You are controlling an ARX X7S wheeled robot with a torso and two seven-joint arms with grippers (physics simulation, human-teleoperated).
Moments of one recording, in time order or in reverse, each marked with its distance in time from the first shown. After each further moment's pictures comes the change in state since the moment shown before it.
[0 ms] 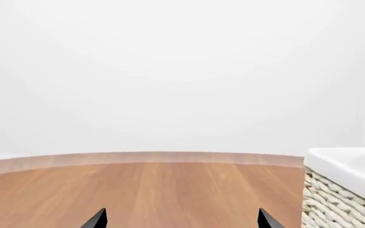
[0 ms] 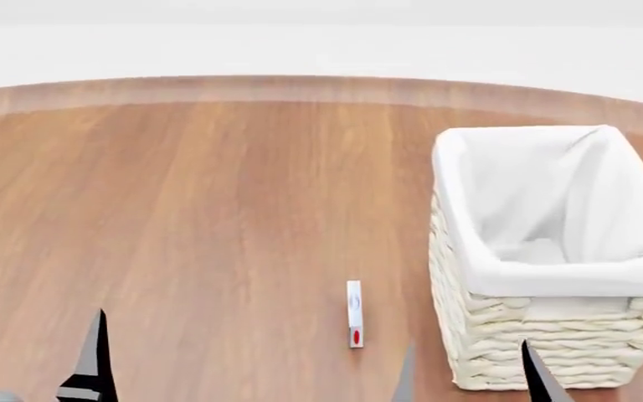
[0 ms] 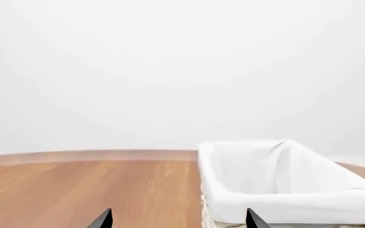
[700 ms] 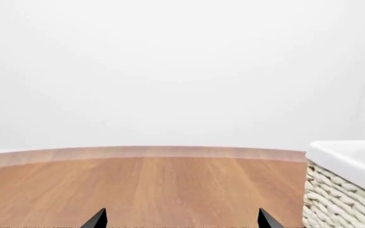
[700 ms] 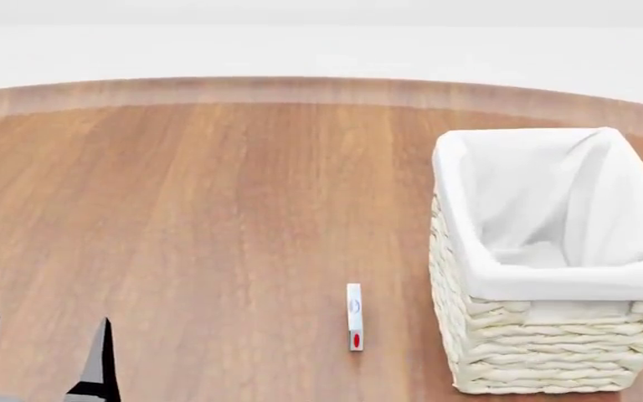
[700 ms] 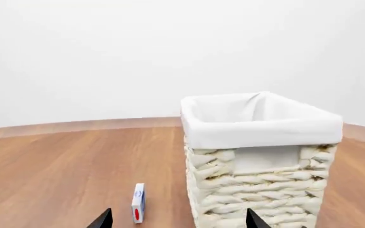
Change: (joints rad) left arm 0.004 -0.026 0.028 -0.062 -0.019 0.058 -0.022; right arm -0.266 -0.008 -0.002 0.115 -0.017 -0.287 0.037
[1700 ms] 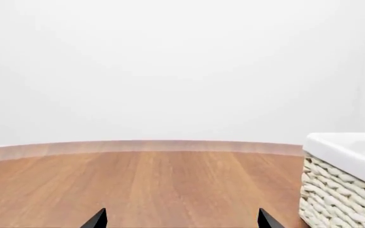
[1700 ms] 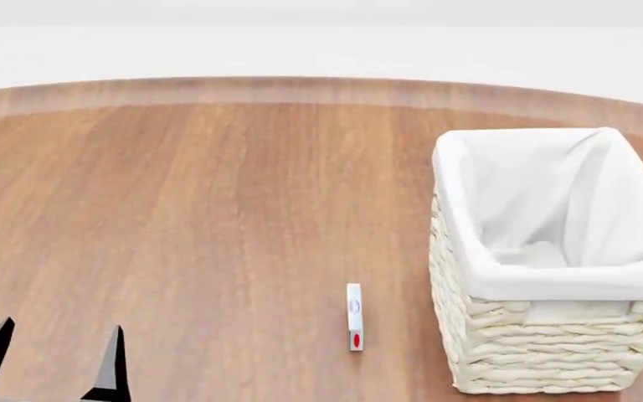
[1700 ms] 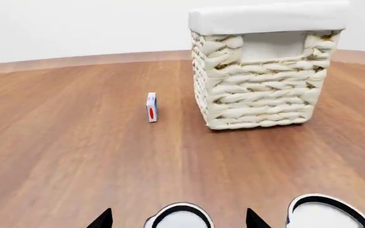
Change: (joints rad) left arm -0.010 -0.031 0.056 -0.067 -0.022 0.057 -0.038; right arm -0.259 -0.042 -0.115 0.336 -0.074 -0.401 0.030
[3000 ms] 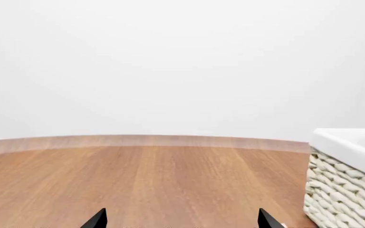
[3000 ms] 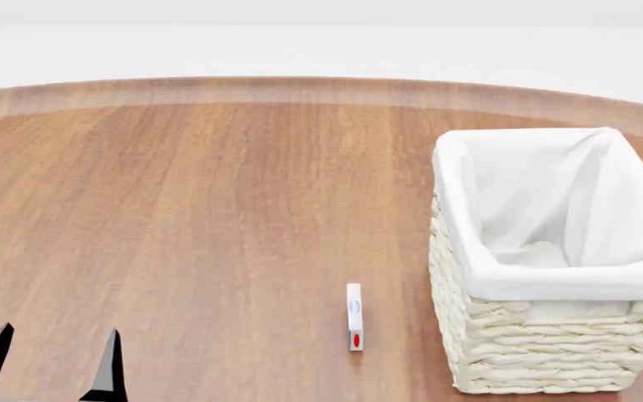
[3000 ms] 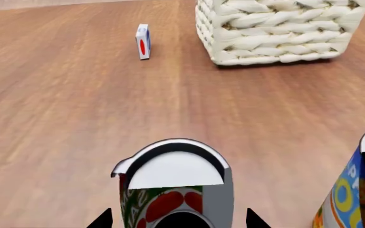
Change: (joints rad) left arm -0.008 -0.027 0.016 -0.067 -0.034 0.056 -0.019; right arm 0.258 0.003 -0.069 0.375 0.074 0.052 0.000
